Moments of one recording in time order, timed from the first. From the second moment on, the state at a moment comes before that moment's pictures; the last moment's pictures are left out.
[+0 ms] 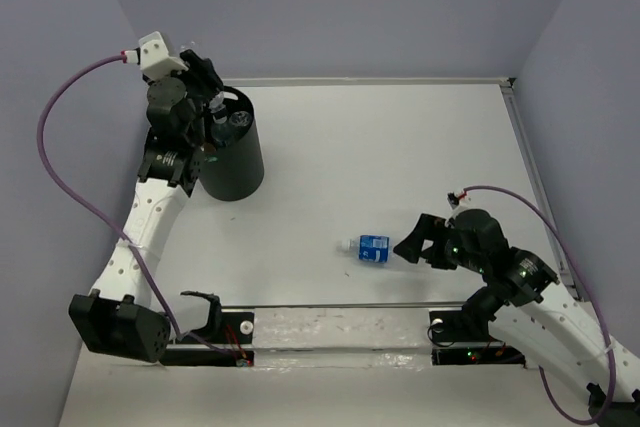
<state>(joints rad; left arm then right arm) -0.24 1.18 1.24 0.03 -0.35 -0.34 0.66 0.51 0.56 -0.71 -0.06 0.81</state>
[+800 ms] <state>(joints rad) -0.10 1.32 1.07 0.16 -0.44 -0.30 0.67 0.81 0.69 -0.61 -0.09 0.58</state>
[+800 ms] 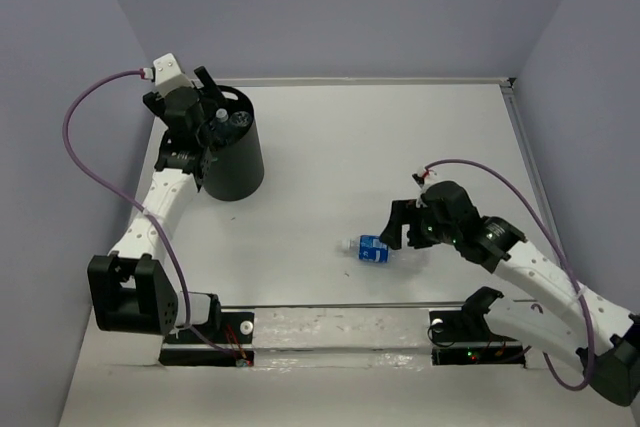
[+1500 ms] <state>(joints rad) -0.11 0.90 1.03 0.00 0.03 -0.41 0.85 1.38 0.96 -0.63 0.07 0.33</state>
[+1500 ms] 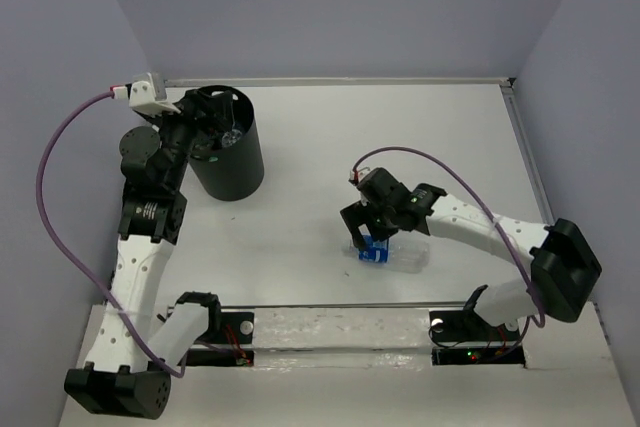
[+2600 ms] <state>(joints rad) -0.21 0.45 0.81 -0.28 0.29 -0.38 0.92 1.70 1.28 -0.73 0.09 0.24</state>
